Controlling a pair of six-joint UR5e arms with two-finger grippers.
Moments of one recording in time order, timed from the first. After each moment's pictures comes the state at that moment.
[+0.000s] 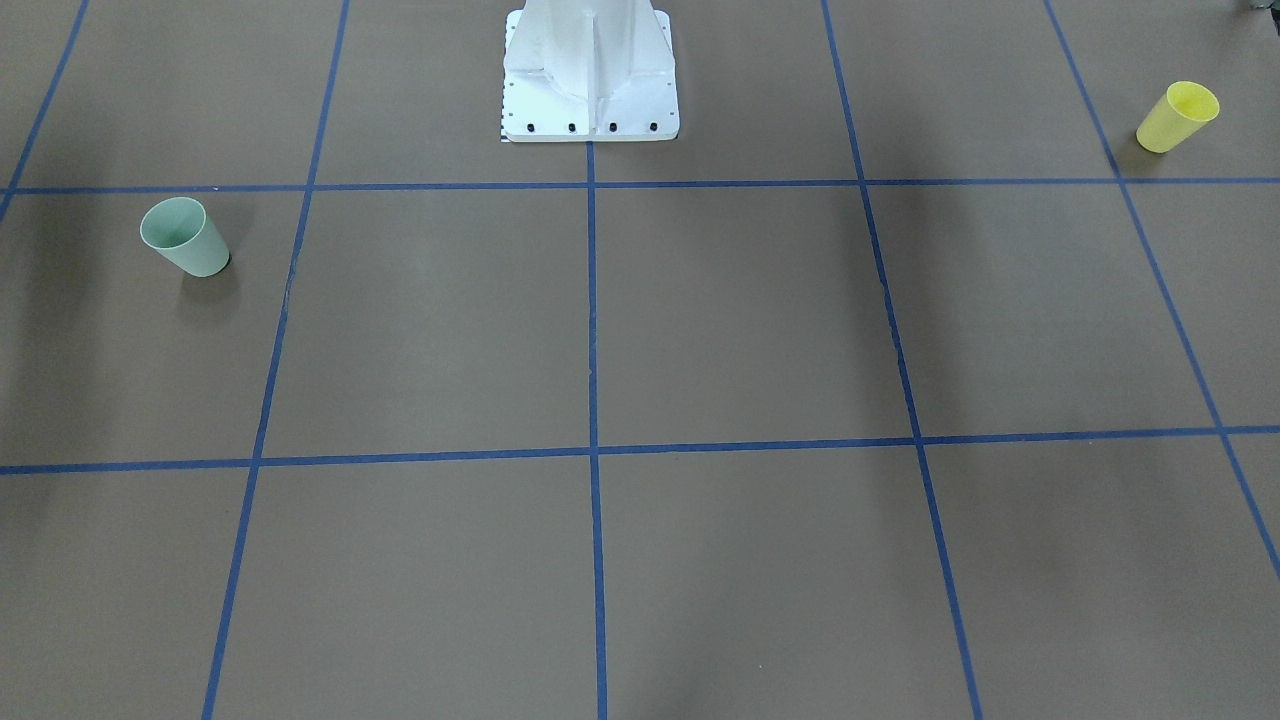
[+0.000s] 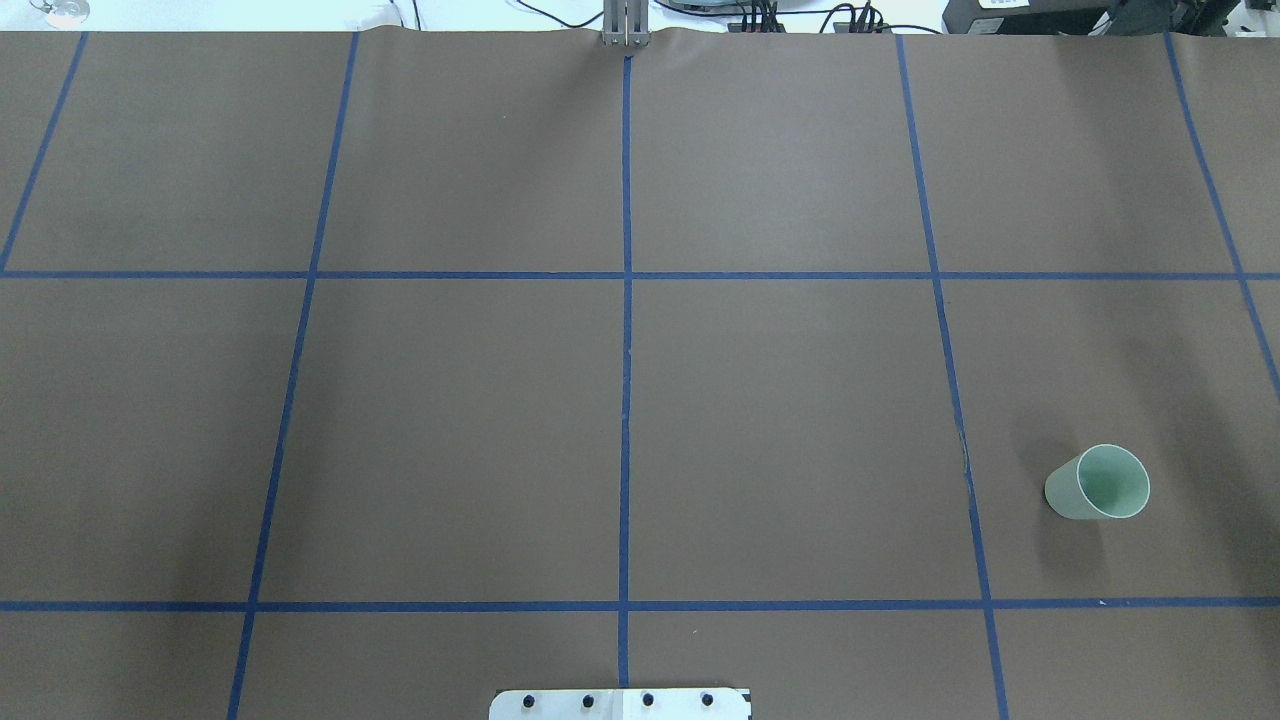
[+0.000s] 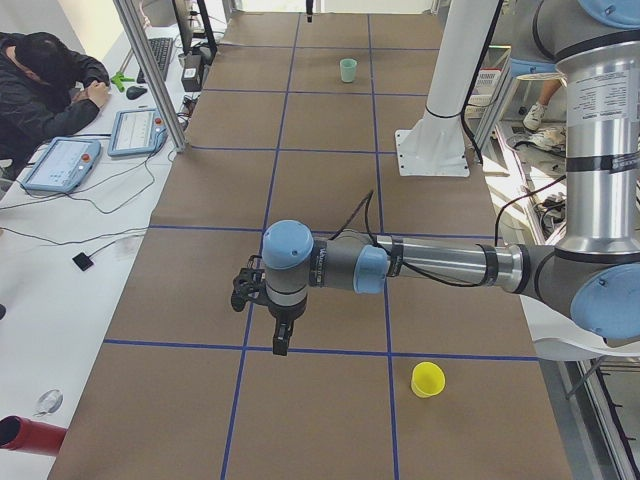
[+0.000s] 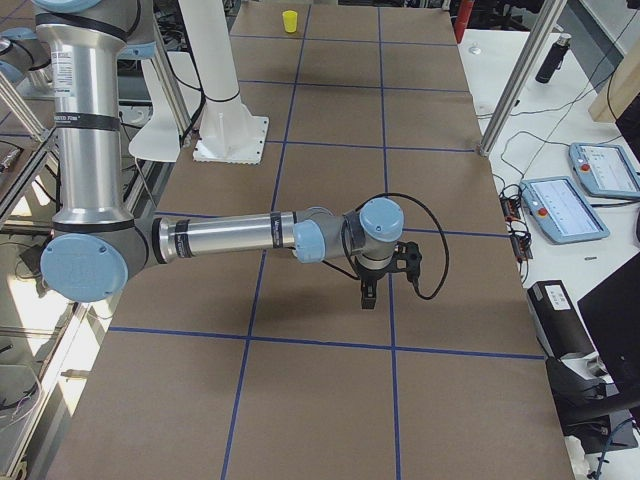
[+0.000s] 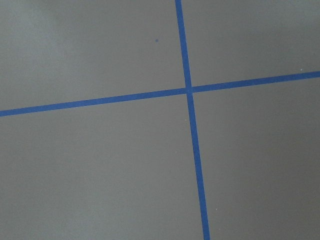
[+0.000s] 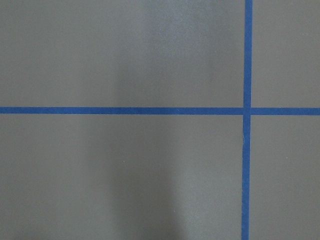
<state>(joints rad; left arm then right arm) -1.58 -1.46 -1.75 -1.62 -2.29 0.01 1.43 -1.58 1.69 -1.50 2.40 0.24</state>
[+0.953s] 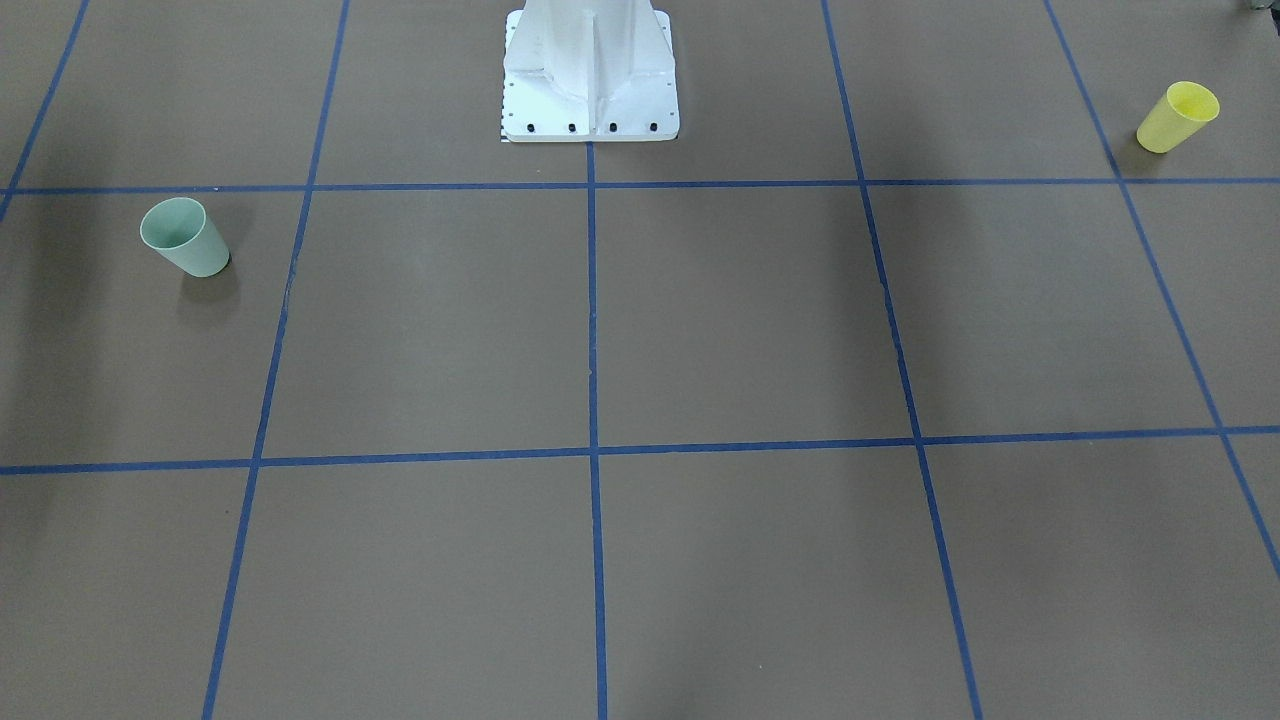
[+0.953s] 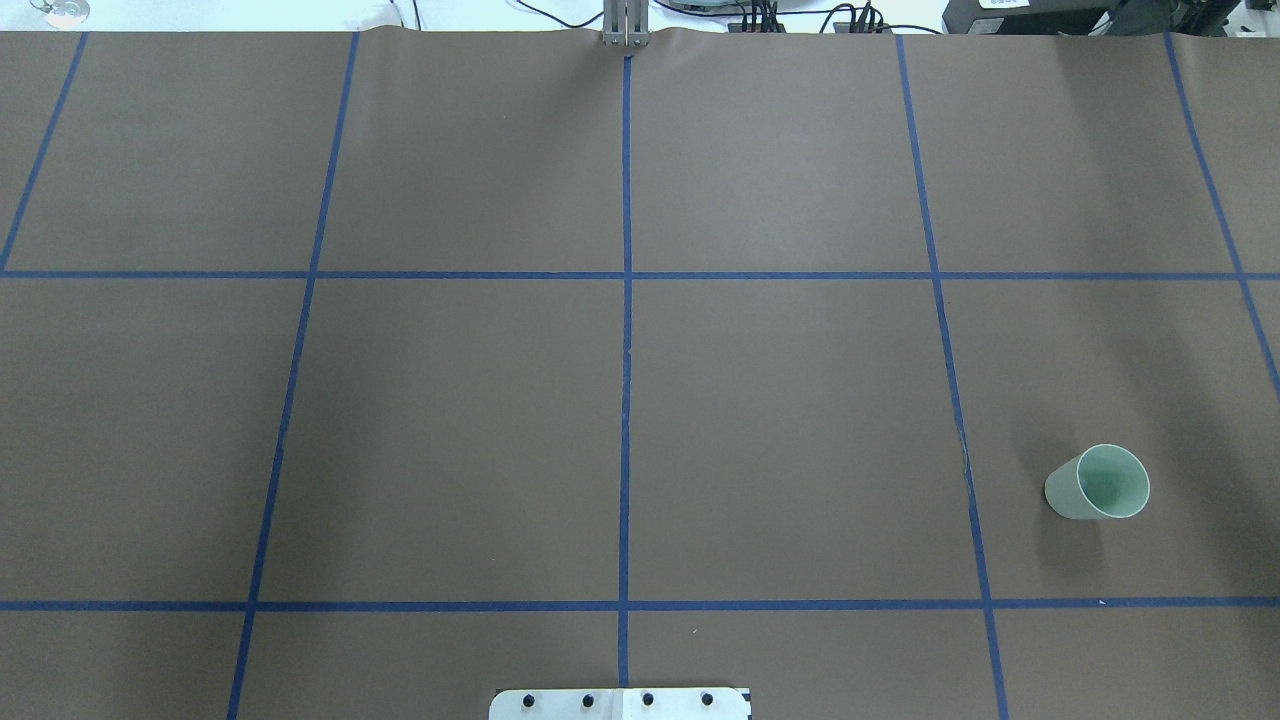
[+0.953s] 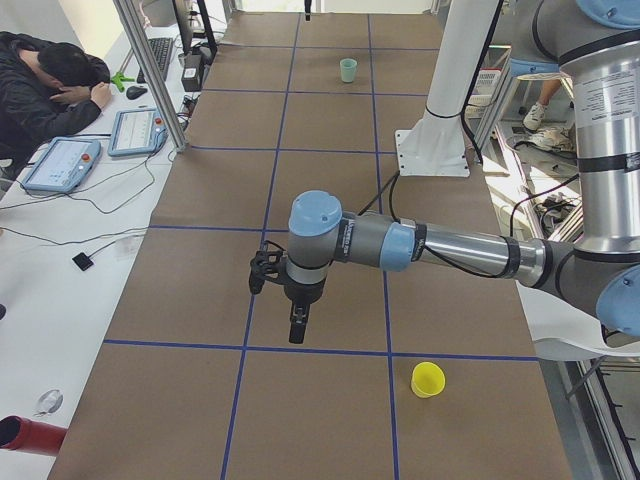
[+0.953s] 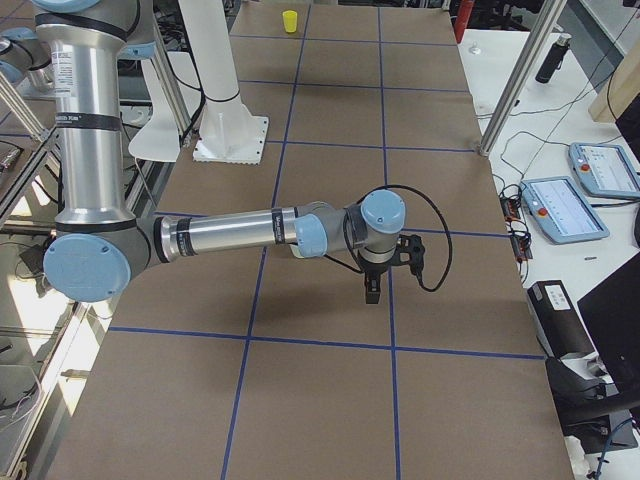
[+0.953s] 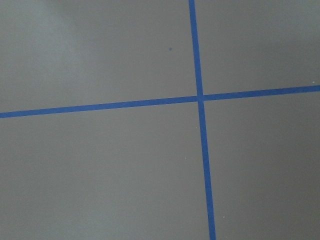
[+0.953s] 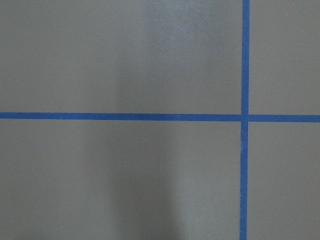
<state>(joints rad) -1.57 -1.32 -1.99 -1.59 -2.16 -0.11 1.43 -1.56 1.71 -1.50 2.39 0.24</state>
